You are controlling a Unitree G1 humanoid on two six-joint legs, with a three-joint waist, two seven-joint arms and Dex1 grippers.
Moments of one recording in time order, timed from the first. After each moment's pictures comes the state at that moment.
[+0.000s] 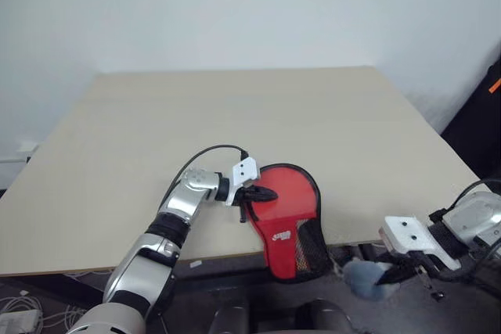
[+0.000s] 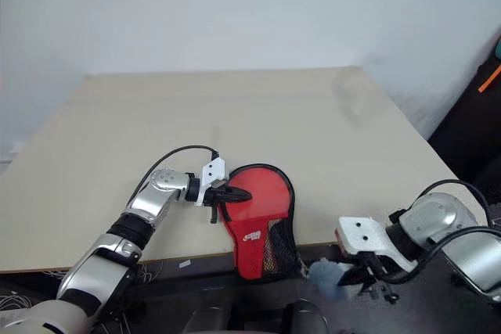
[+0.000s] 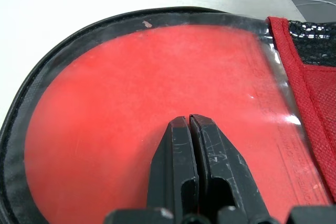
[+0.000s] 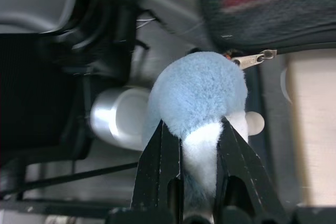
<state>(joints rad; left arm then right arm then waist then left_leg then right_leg) -0.64 0.36 -0.32 0.67 -0.09 -0.01 -1.21 -0.02 -1.23 0.13 -0.54 0.37 0.48 1.48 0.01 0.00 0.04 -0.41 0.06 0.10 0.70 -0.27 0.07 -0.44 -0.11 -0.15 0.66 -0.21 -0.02</state>
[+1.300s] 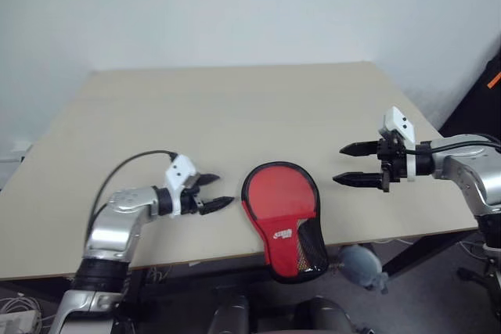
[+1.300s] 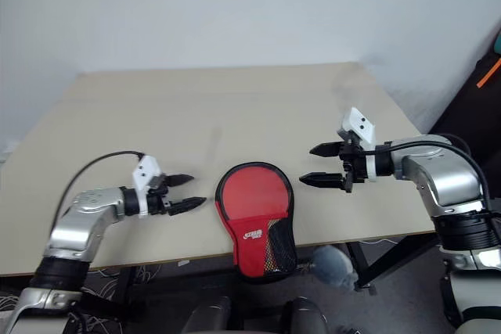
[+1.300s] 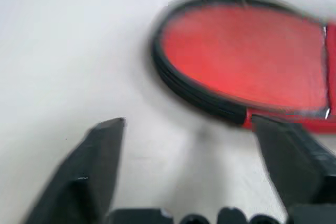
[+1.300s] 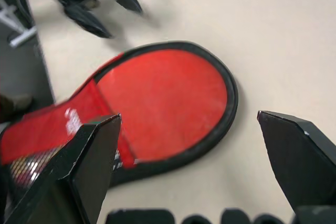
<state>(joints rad) -0.21 0.60 0.09 0.01 -0.29 0.41 -0.99 -0.57 -0.79 0.10 -0.02 0.45 0.71 1.16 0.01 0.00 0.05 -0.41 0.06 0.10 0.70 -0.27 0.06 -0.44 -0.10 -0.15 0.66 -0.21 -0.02</state>
